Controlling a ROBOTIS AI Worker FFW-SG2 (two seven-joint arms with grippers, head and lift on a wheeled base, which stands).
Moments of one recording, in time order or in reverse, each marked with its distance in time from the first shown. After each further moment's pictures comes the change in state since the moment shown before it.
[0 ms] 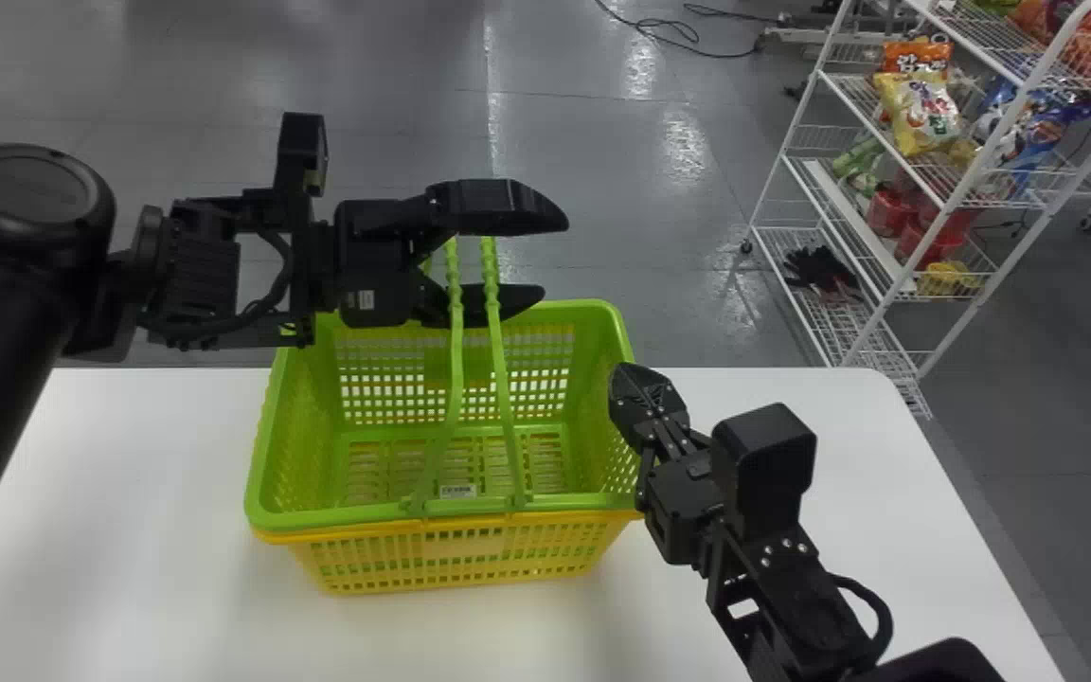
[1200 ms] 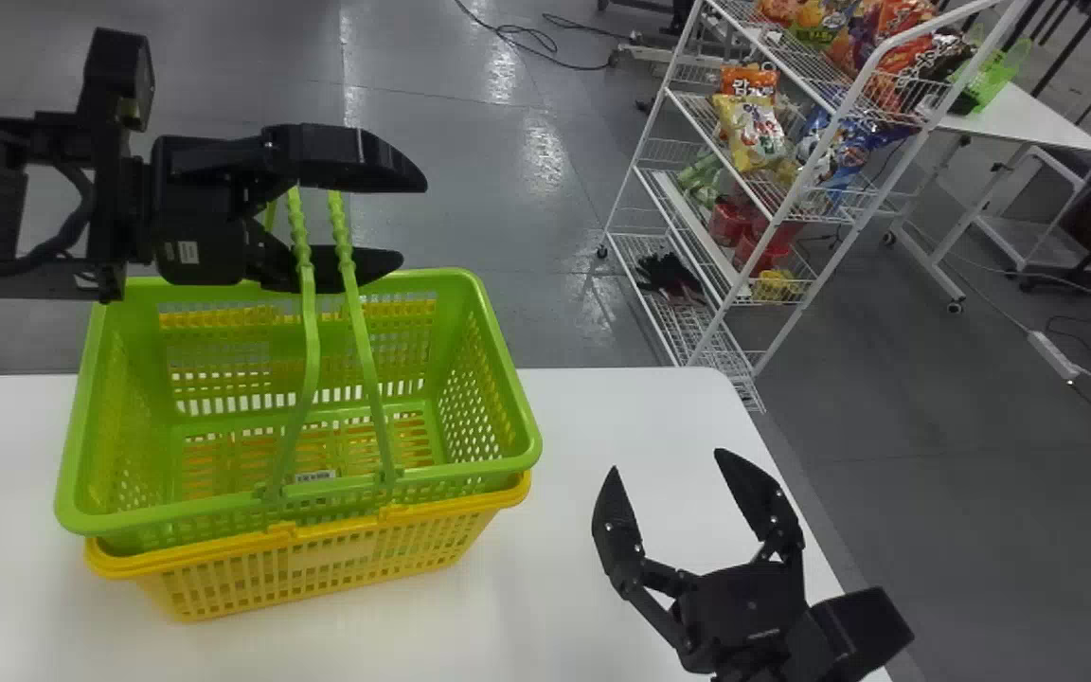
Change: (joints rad) left arm -0.077 0.008 -0.016 -0.002 0.037 0.056 0.025; right arm 0.276 -0.003 -0.234 0.089 -0.135 -0.514 0.025
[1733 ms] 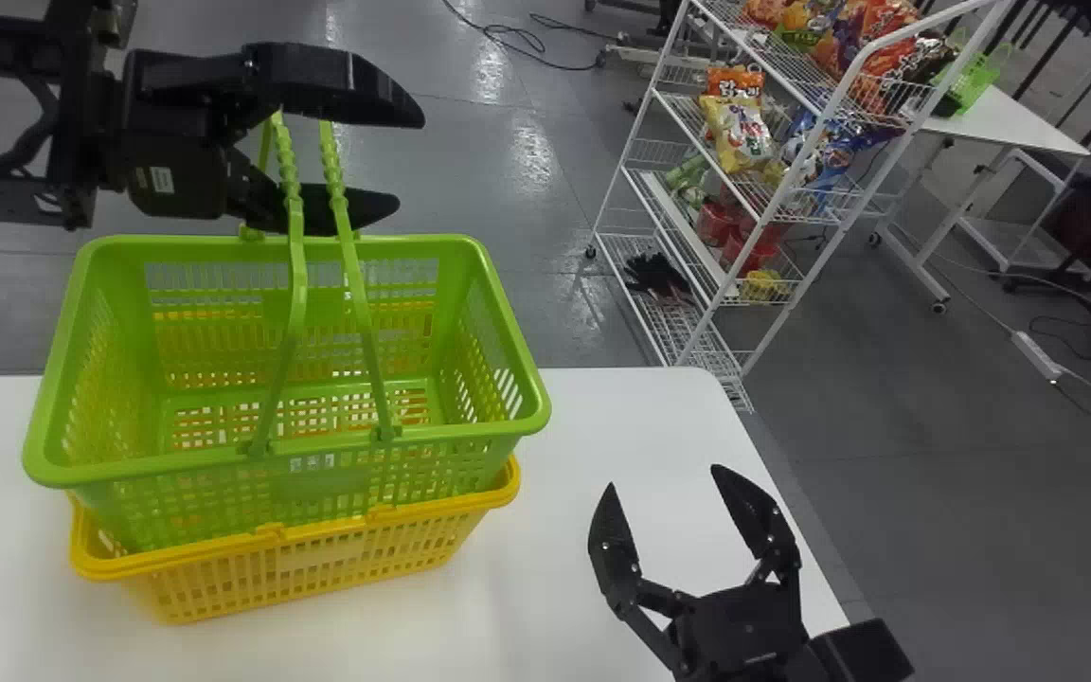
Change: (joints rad) left arm -0.098 0.020 -0.029 0.010 0.079 0.040 0.023; right arm 0.023 0.004 -0.004 0.038 -0.003 -0.076 0.001
